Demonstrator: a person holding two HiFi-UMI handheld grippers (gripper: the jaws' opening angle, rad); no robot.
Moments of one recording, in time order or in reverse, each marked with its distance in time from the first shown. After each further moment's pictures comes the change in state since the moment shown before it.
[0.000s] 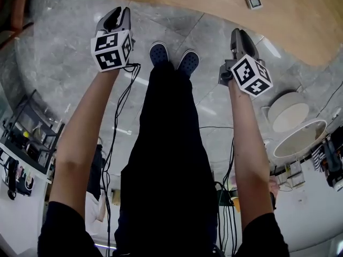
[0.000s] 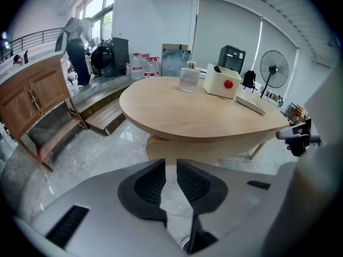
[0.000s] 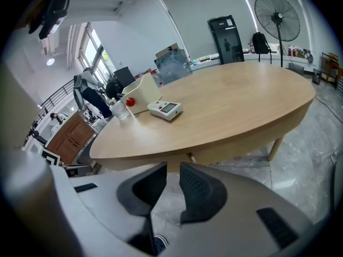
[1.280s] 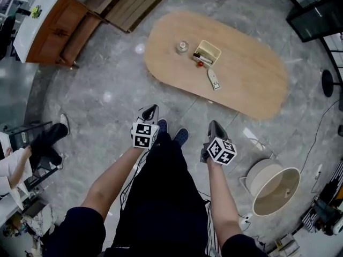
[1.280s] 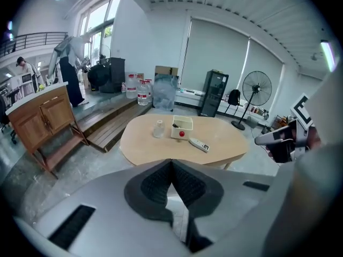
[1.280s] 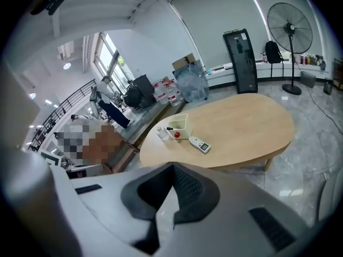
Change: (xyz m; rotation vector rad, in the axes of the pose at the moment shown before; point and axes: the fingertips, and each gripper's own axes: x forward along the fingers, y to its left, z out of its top) left arm -0.268 -0.106 0.097 -0.002 -0.116 -0.087; right arm -0.240 0.105 0.083 -0.061 0.015 0.126
